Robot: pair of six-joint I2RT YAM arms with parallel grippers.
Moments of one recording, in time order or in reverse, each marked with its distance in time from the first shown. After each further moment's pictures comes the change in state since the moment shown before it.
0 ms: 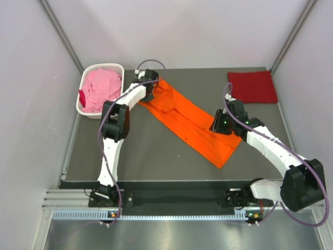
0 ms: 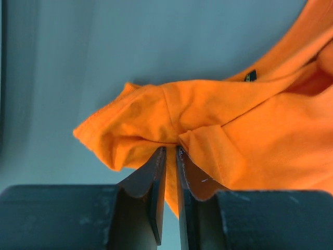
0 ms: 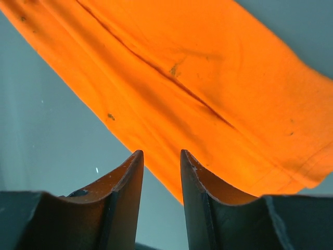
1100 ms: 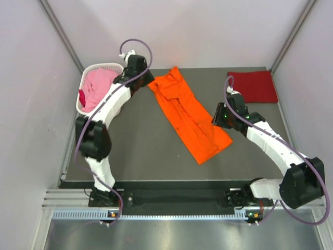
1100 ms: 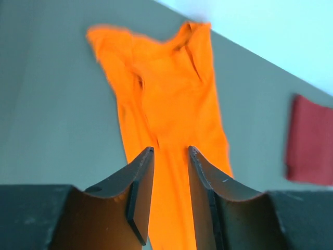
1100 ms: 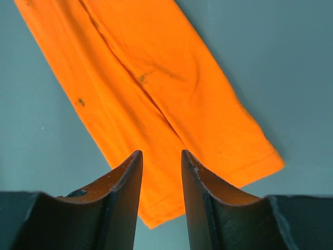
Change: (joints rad) left arm -0.006 -0.402 -0.157 0.240 0.279 -0.179; right arm 0.008 0.039 0.096 -0.008 0.106 -0.017
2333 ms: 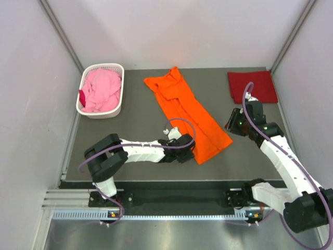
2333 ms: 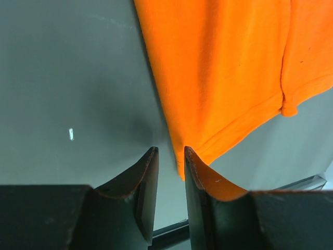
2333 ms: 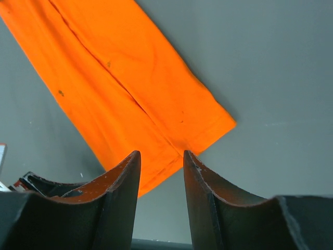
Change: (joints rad) left arm -0.756 -0.208 -0.849 0.268 -0.082 -0.739; right arm -0.134 -0.252 -0.069 -0.173 -0.019 -0.021
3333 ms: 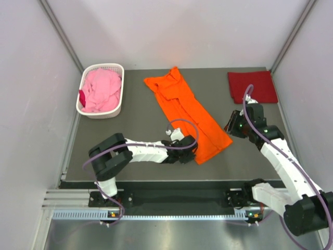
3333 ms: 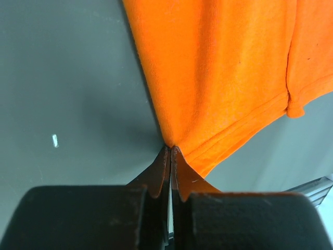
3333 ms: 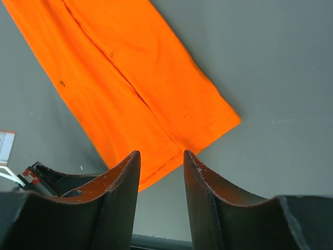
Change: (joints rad) left arm -0.018 0.051 0.024 0.015 -0.011 0.002; right arm -0.008 -0.030 -0.038 0.016 -0.034 -0.008
